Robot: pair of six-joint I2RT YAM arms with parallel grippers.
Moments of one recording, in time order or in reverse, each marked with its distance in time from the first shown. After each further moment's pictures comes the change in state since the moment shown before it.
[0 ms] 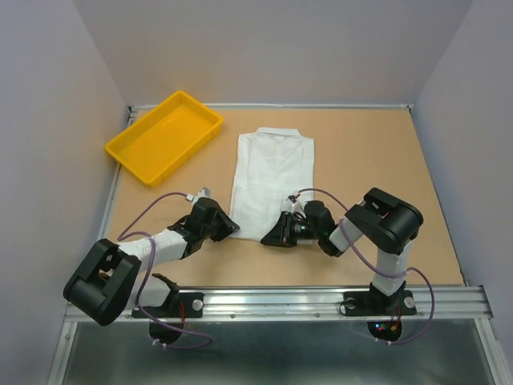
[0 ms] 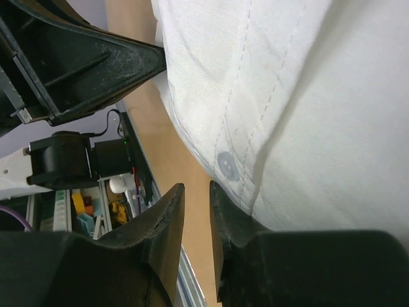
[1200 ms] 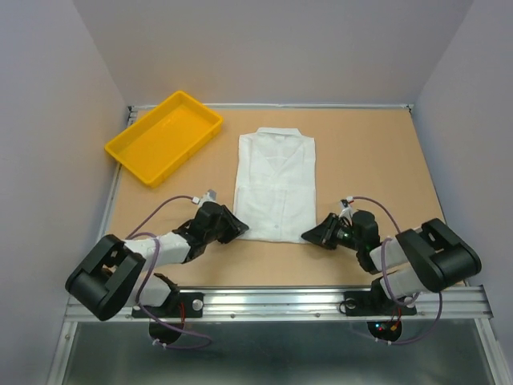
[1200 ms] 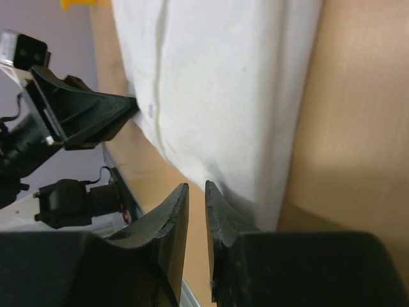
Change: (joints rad) left arm -0.072 0.063 -0.039 0.192 0.028 -0.089; right arm -0.342 -0.373 -0.378 -0.024 -0.008 -0.078
